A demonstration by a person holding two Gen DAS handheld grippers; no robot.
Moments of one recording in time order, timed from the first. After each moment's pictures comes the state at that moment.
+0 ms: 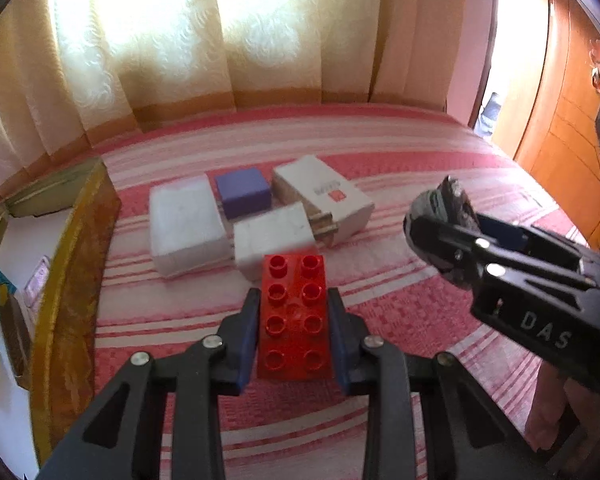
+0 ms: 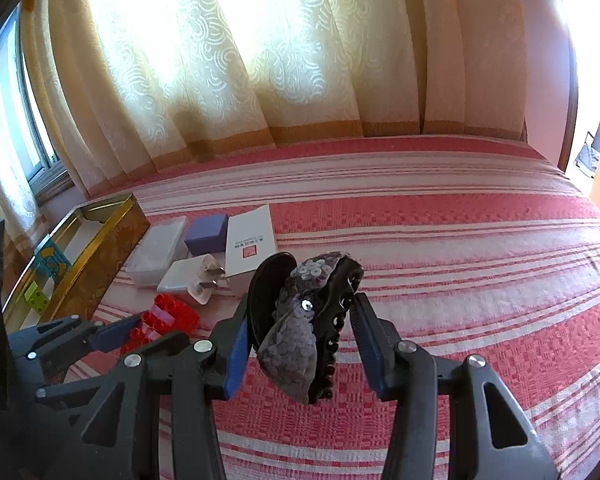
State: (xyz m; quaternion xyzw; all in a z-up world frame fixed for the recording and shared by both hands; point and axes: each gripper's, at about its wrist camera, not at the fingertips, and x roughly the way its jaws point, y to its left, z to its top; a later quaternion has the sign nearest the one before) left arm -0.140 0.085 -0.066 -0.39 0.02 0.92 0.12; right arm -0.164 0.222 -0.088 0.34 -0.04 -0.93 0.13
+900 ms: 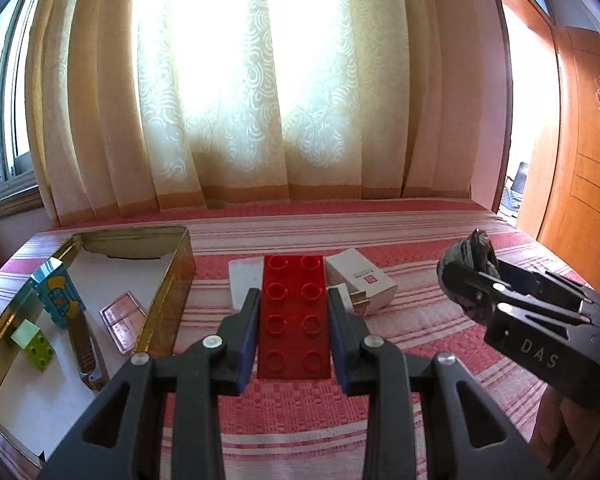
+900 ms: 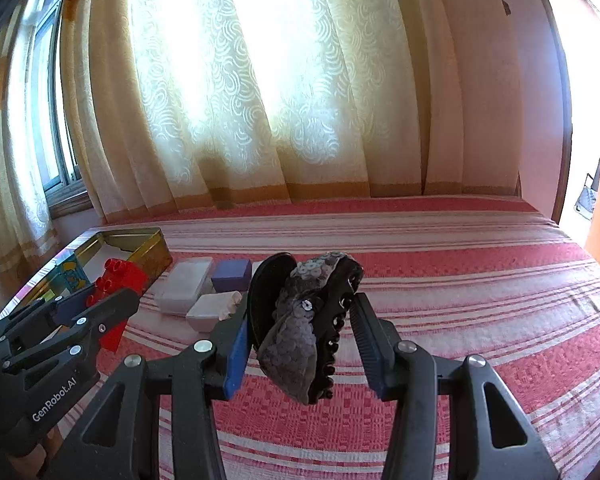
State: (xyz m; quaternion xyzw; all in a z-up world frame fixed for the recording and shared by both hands) left arm -0.095 0.060 -0.037 -0.23 0.00 0.97 0.04; right arm -0.130 0.221 -0.066 0.24 -0.02 -0.96 0.13
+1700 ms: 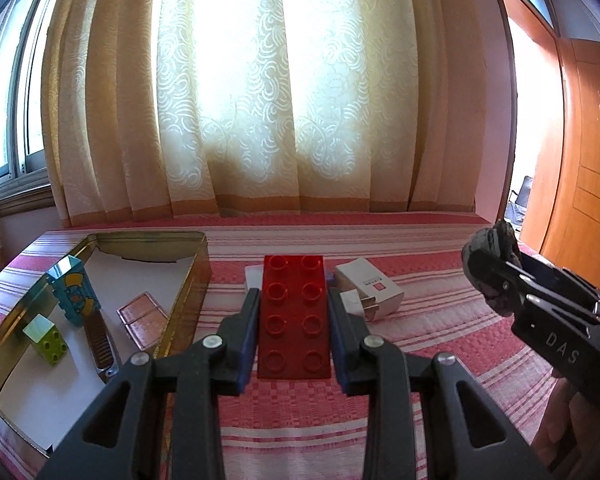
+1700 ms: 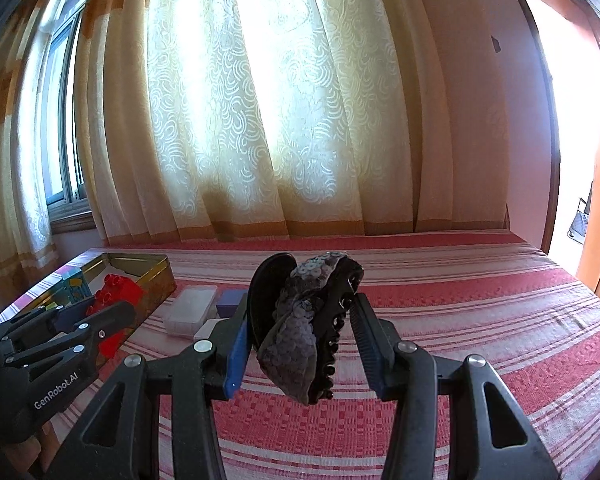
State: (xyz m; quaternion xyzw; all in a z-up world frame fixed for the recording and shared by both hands) left arm -0.078 0.047 -0.036 -0.21 -0.02 0.98 0.03; right arm -0.103 0.224 -0.056 0.16 -0.02 -0.98 0.13
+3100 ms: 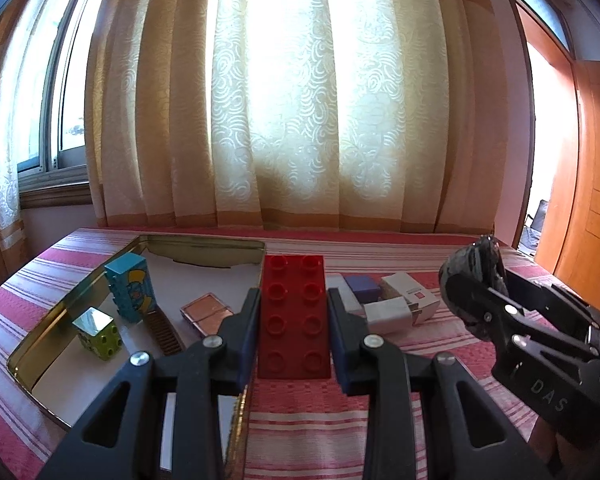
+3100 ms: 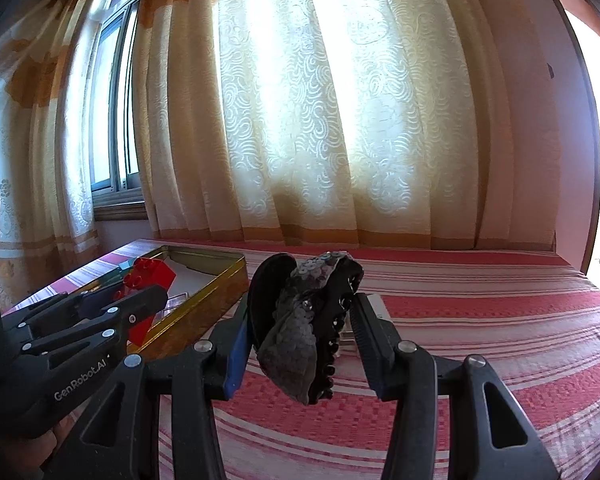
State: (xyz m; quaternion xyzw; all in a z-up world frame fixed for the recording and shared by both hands) left arm -0.048 -0.004 -0.032 -0.18 -0.04 0.98 -0.01; right arm -0.080 0.152 -0.057 0.14 0.01 -0.97 0.20
